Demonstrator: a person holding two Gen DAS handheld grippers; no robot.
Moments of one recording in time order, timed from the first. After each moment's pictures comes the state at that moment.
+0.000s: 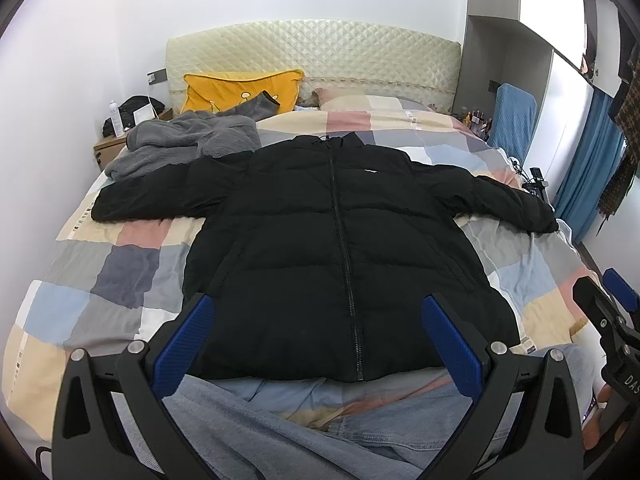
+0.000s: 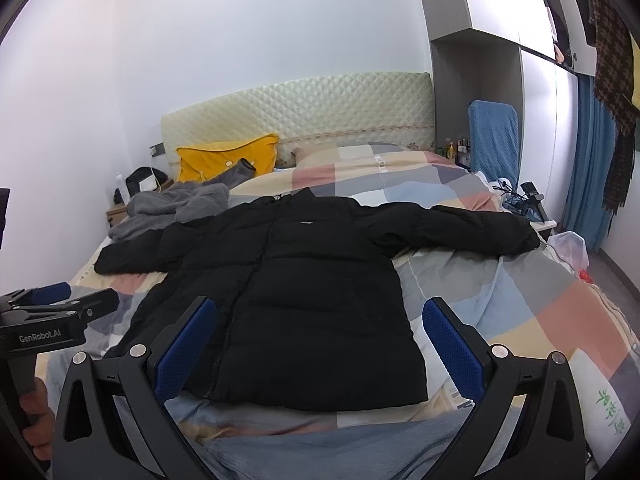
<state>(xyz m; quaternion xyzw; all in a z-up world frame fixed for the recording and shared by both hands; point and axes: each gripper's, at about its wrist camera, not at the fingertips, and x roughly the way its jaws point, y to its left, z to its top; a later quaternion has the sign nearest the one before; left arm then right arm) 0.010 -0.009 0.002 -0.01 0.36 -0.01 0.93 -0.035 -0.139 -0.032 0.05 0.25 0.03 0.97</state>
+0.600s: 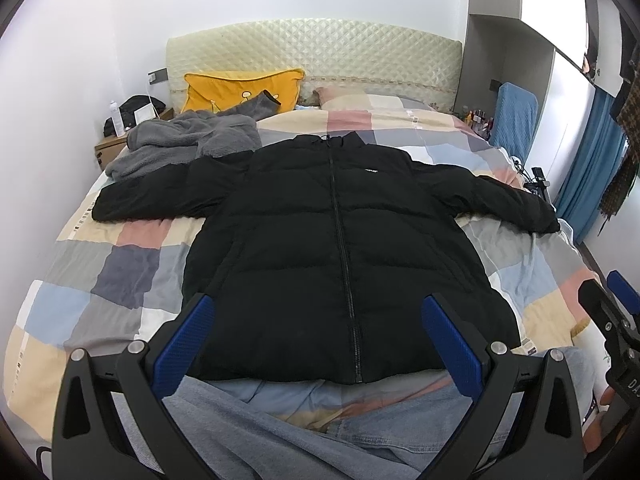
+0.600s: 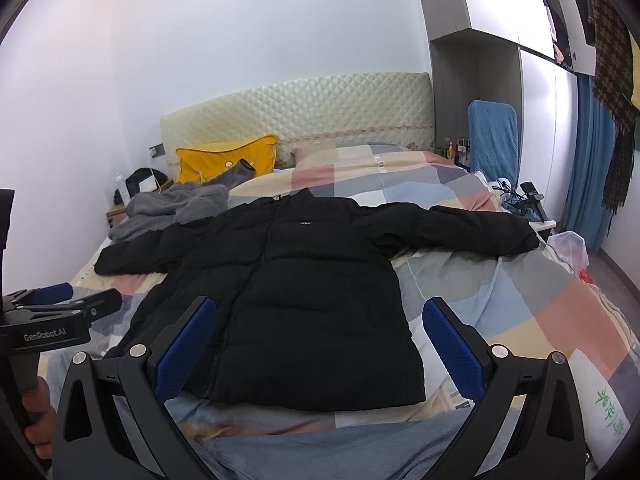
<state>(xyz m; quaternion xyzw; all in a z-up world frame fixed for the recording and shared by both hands) 0.009 -0.015 -0.003 -0.01 0.36 -0.01 0.93 -0.035 -0.138 -0.030 0.05 0.25 0.03 0.97</state>
